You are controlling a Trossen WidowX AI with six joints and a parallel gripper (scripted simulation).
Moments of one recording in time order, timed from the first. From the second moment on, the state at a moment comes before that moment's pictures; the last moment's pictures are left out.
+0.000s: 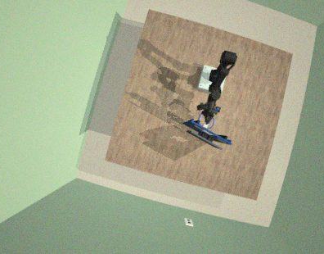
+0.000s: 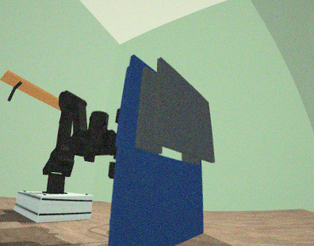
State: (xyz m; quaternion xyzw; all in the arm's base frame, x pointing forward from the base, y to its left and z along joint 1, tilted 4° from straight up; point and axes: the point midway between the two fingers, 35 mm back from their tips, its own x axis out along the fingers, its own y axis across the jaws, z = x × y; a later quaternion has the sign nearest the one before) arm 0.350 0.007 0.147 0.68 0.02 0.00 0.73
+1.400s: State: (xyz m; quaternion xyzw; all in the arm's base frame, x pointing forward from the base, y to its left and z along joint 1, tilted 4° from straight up) arm 0.367 0.003 0.148 0.68 0.02 0.00 0.73
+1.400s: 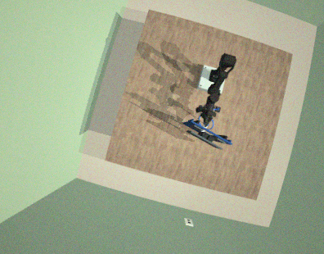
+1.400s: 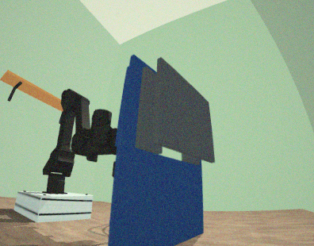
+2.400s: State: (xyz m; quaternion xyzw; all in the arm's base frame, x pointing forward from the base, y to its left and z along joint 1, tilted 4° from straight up) arm 0.374 0.001 0.148 0.68 0.02 0.00 0.73
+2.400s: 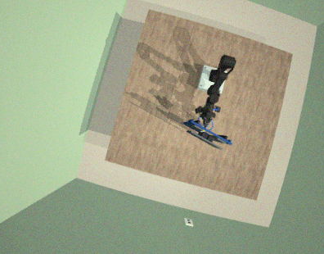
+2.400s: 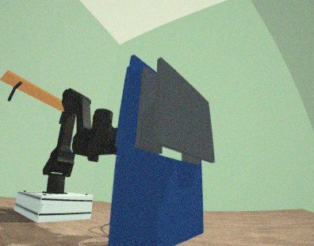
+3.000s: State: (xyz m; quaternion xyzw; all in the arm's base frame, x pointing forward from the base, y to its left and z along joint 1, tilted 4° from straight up) arm 0.377 0.001 0.148 0.68 0.02 0.00 0.73
